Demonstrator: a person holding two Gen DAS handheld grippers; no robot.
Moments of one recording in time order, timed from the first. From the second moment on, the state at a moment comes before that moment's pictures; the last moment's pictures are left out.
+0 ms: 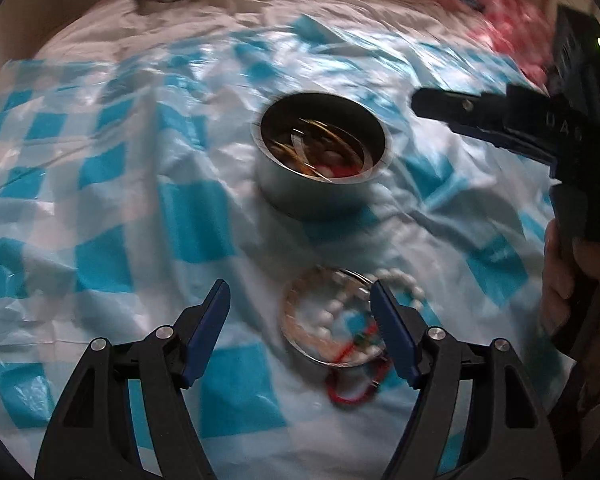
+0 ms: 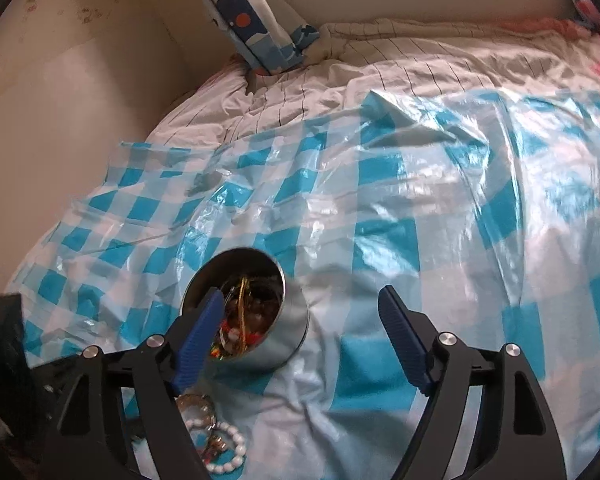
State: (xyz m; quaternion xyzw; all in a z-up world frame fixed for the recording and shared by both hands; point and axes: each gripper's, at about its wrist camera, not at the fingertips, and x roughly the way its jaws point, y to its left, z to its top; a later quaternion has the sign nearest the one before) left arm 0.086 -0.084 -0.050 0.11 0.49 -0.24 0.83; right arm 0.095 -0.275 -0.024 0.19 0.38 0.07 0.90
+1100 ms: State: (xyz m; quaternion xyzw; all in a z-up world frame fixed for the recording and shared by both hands) left arm 0.088 -0.038 -0.037 0.02 0.48 -0.21 0.85; right arm 0.073 -0.231 -0.056 0.13 0.47 0.10 0.87
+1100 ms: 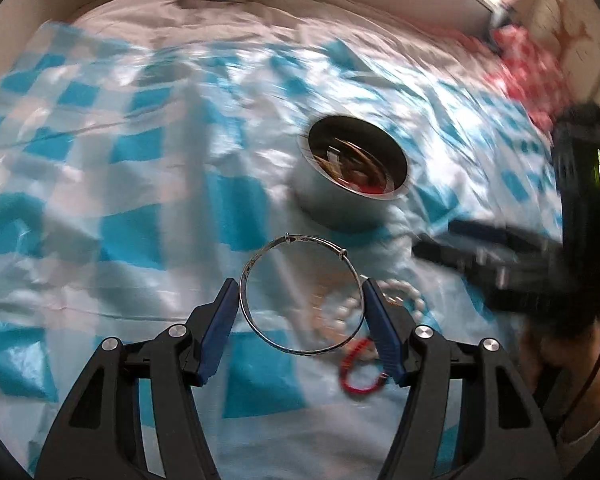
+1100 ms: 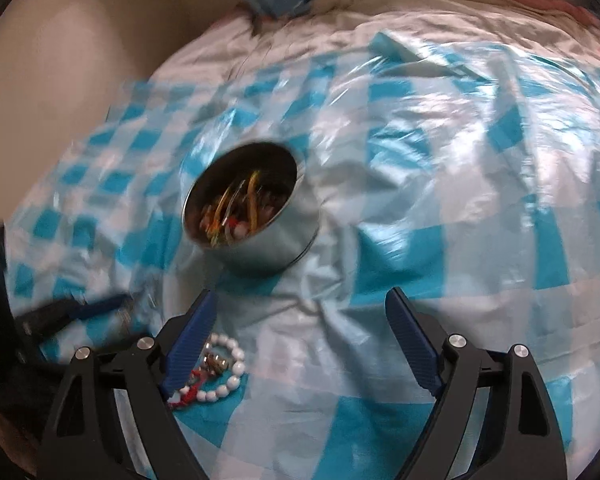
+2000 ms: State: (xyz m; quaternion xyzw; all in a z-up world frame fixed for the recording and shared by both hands) left arm 0.076 -0.030 -0.027 0.03 0.47 -0.21 0.86; right arm -0.005 -0.227 -0.038 0.08 0.46 0.12 0.88
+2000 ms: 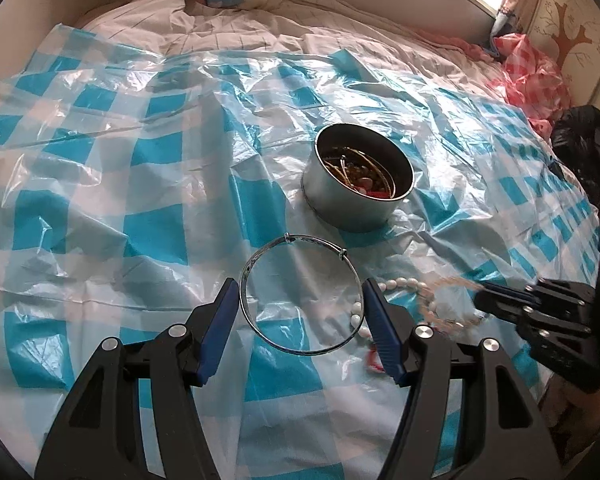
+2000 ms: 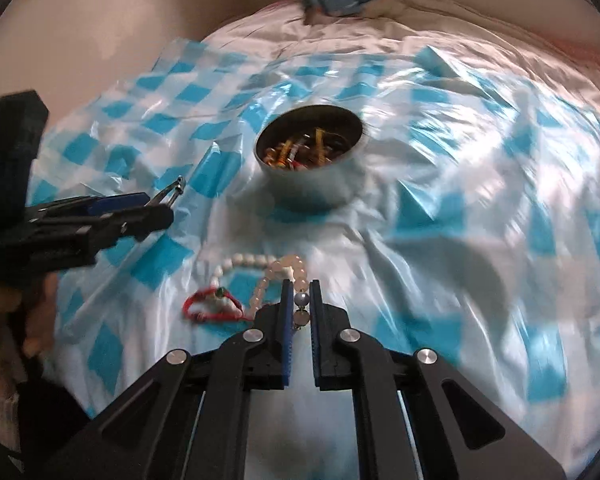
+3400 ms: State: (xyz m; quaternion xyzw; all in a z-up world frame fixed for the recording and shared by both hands) left arm 0.060 -0.058 -0.027 0.11 0.45 -0.22 0.86; right arm -0.015 -0.240 -0.025 0.10 0.42 0.14 0.89
